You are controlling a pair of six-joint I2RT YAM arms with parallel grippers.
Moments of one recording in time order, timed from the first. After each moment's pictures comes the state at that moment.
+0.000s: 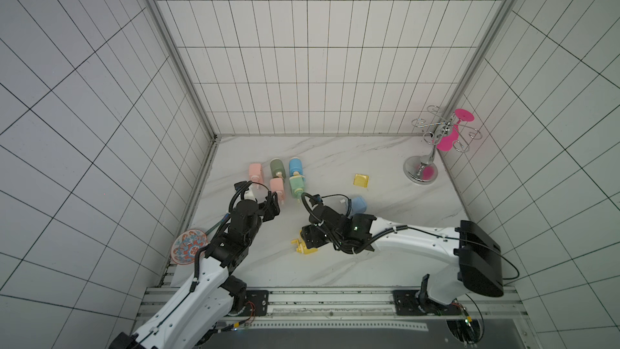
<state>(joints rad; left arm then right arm) -0.42 0.73 0.45 -0.14 -0.20 -0.59 1.12 1.49 1.06 -0.42 0.17 0.65</state>
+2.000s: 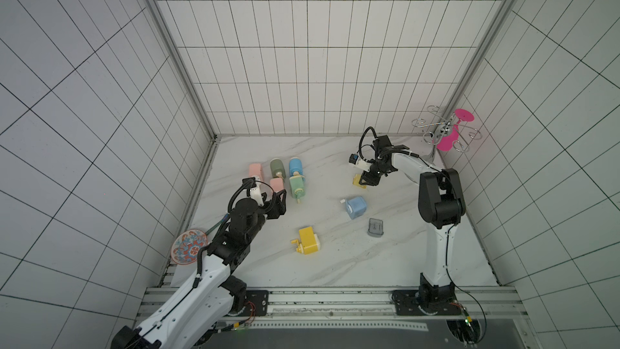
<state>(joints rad) -0.42 0.76 0.44 -0.01 -0.07 -0.53 0.20 2.14 1.64 -0.77 -0.34 -0.90</state>
